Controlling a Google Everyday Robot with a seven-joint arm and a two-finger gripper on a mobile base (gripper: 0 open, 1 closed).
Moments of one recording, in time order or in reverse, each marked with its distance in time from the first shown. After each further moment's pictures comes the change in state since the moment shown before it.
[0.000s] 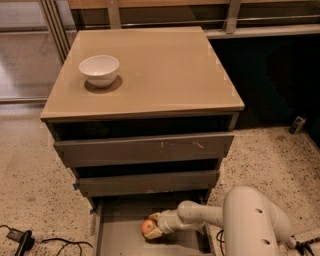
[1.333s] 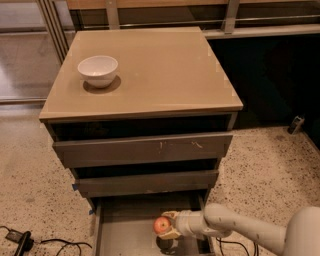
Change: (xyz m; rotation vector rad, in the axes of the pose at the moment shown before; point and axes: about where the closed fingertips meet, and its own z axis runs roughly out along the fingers) arm -0.031 0.027 -0.129 0.062 -0.142 -0.048
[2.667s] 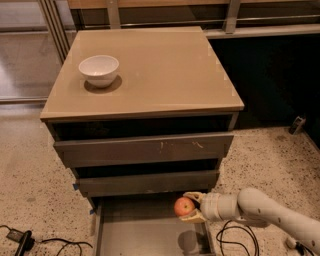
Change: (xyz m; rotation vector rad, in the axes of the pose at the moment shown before) arm -0.091 -0.017 -0.167 0.130 0.007 -0.130
